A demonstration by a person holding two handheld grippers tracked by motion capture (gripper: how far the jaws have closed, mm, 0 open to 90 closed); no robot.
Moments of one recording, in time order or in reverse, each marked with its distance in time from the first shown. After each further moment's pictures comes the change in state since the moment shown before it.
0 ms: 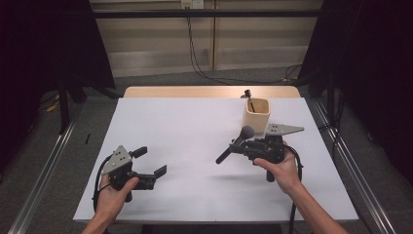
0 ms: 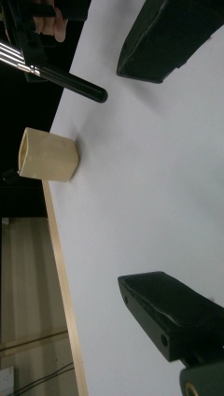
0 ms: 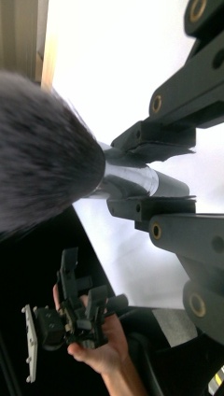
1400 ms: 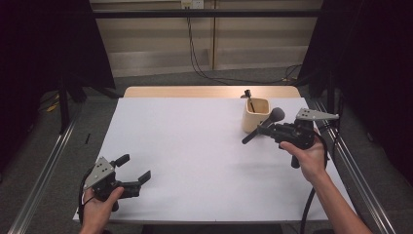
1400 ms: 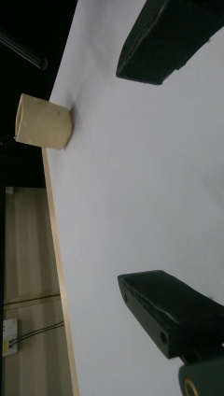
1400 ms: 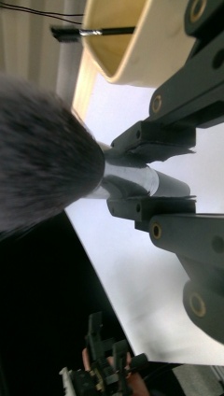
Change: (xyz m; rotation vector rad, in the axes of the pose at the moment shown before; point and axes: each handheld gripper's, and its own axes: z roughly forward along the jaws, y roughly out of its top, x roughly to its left) left arm 0.011 -0.025 -0.034 -0.029 0.114 -0.004; right arm -0.028 0.035 -0.062 -0.051 -0.191 -0.041
